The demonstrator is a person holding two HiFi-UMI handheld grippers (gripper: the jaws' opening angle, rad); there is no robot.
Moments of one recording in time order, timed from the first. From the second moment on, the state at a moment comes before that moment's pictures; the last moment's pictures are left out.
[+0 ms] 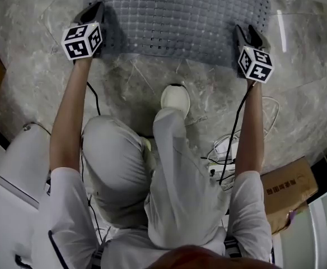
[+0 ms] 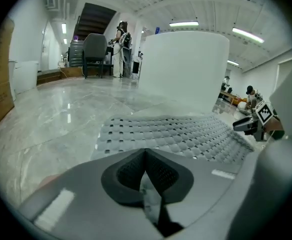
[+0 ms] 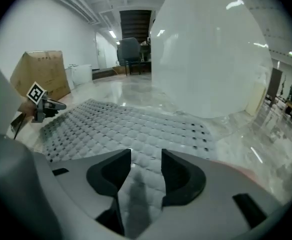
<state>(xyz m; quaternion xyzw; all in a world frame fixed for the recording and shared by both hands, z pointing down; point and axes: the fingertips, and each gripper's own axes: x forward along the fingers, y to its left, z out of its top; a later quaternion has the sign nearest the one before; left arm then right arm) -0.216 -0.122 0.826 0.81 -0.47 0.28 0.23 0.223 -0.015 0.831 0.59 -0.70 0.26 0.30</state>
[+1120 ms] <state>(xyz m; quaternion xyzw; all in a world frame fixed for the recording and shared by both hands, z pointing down) -0.035 0.013 0.125 0.85 -0.40 0.26 0.21 0.090 0.042 0.125 0.55 -0.76 0.26 0.21</state>
